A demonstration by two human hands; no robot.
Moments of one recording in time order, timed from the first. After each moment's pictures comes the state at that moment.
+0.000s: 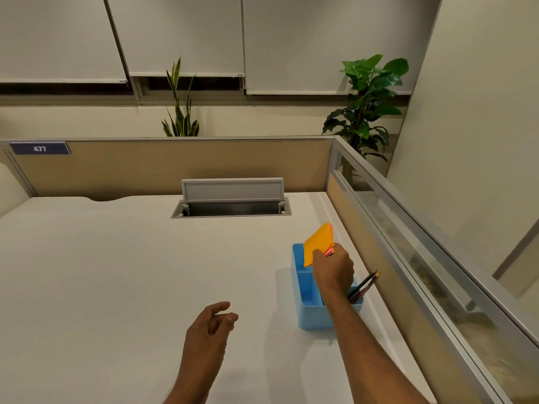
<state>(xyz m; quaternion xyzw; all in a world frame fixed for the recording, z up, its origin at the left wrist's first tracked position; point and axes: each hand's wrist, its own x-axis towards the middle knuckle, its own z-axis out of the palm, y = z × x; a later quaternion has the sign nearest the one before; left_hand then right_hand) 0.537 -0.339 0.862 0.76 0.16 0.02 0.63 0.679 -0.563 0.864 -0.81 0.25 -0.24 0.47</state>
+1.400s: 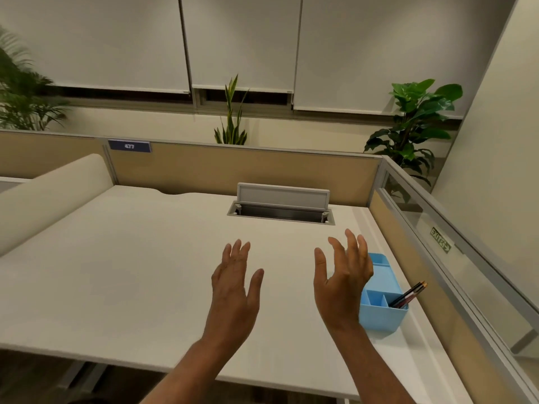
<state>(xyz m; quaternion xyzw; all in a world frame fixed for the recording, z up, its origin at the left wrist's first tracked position) 0.499 -0.261 0.926 0.89 0.00 0.22 0.40 0.575 -0.440 0.910 -0.85 0.02 -0.42 0.32</state>
